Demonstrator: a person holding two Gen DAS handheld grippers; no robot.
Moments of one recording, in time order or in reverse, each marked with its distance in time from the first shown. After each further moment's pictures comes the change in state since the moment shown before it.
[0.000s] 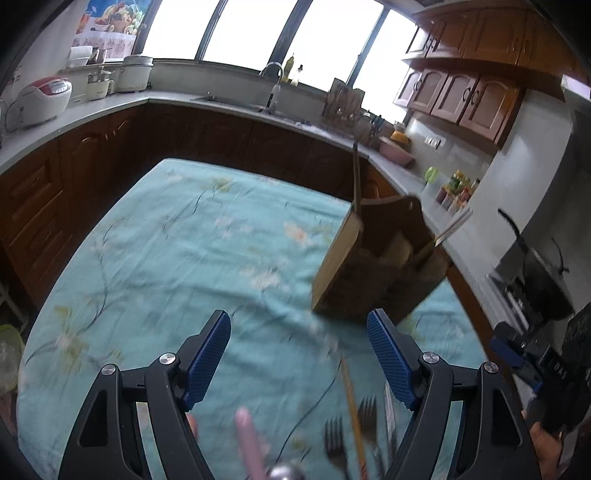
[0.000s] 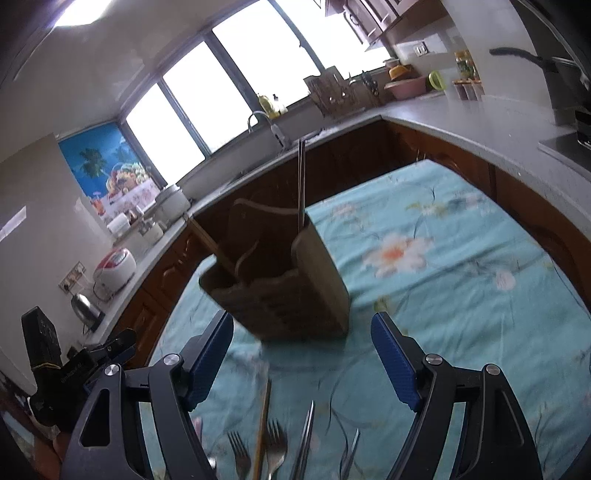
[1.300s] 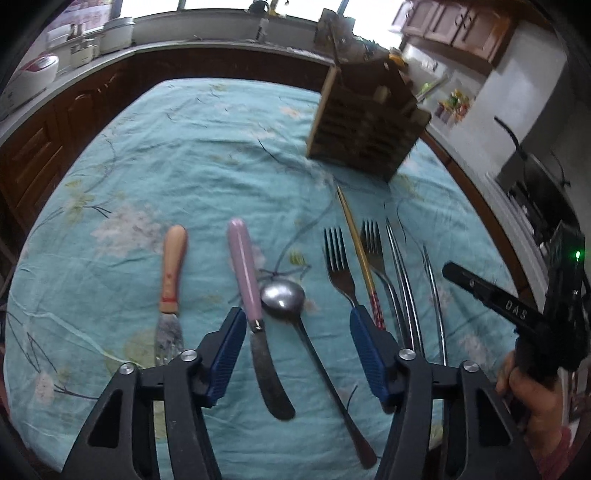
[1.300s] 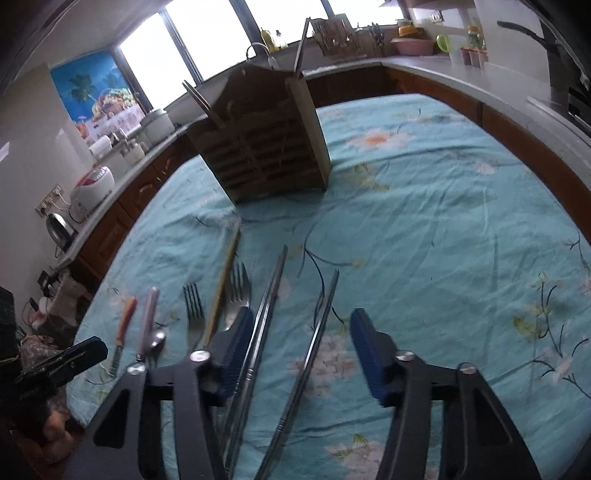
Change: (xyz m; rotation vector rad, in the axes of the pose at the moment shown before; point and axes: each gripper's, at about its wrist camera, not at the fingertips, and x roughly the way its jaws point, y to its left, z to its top) left arm -0.039 -0.029 -0.096 0.079 0.284 0.038; right arm 0.004 0.001 -0.107 -0.111 0.244 -0.113
